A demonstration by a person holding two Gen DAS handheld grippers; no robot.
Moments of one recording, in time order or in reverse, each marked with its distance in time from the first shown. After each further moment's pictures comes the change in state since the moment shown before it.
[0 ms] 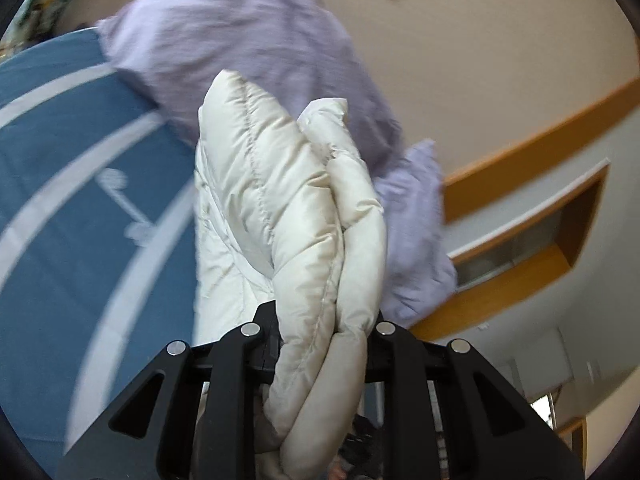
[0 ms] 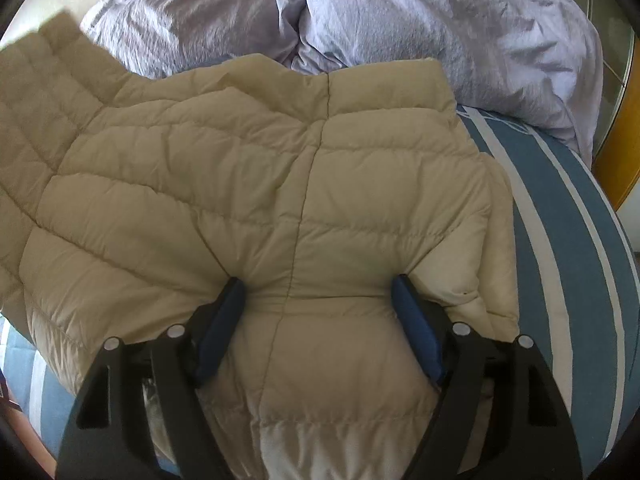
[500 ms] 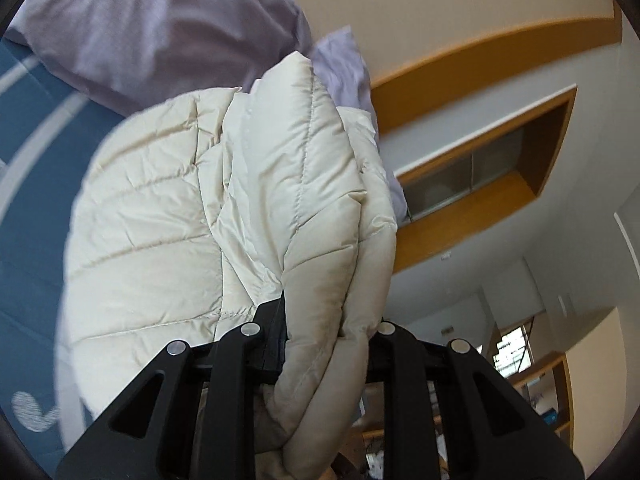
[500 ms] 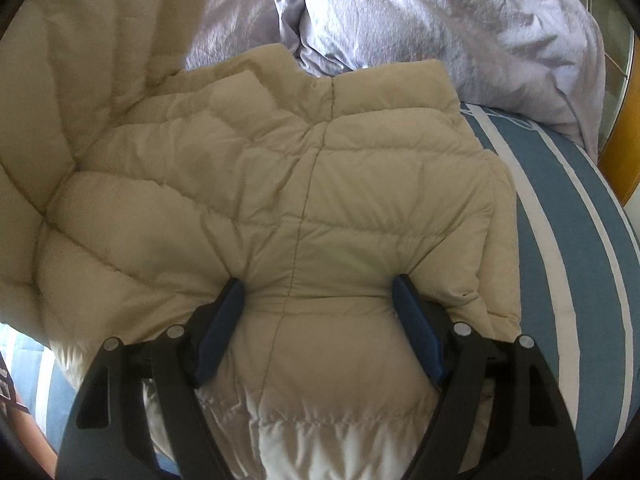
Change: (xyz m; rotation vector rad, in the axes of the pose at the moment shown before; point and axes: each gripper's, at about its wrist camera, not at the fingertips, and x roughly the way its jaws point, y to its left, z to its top) left arm 0.105 -0.091 -0.072 0.101 0.246 -0.162; right arm -0.006 -0.007 0.004 0.015 -0.008 0.042
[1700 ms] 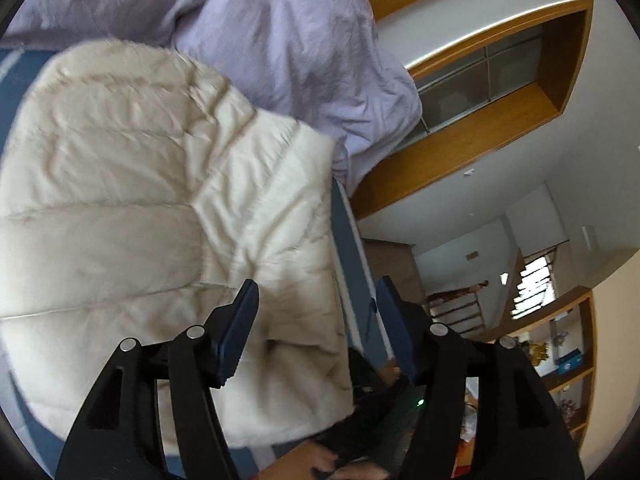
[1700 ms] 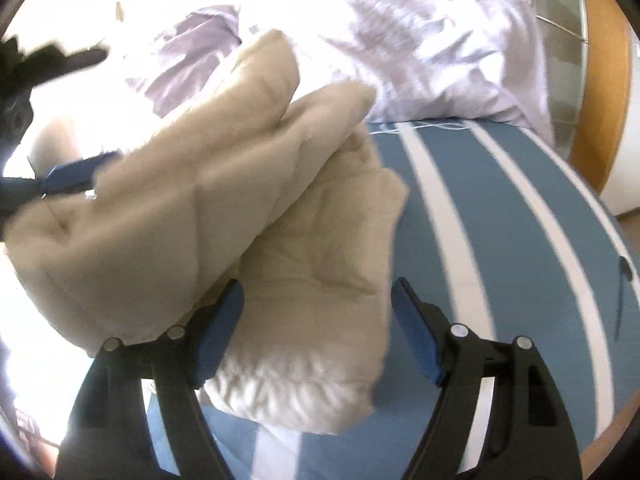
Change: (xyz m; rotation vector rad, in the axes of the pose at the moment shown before) left arm 0.084 -0.030 -0.058 0.123 0.239 0.102; right arm -0.087 -0.070 -0.028 0.157 -0.140 0.019
